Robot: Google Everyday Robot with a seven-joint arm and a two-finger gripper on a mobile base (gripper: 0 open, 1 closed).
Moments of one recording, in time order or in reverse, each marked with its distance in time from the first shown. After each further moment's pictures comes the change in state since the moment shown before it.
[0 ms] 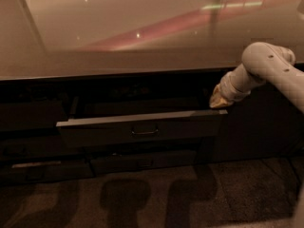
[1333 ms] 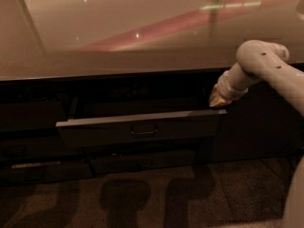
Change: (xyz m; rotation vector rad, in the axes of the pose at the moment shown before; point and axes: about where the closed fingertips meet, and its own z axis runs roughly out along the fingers) arm -0.002 -0.005 0.006 -0.034 0.036 0.008
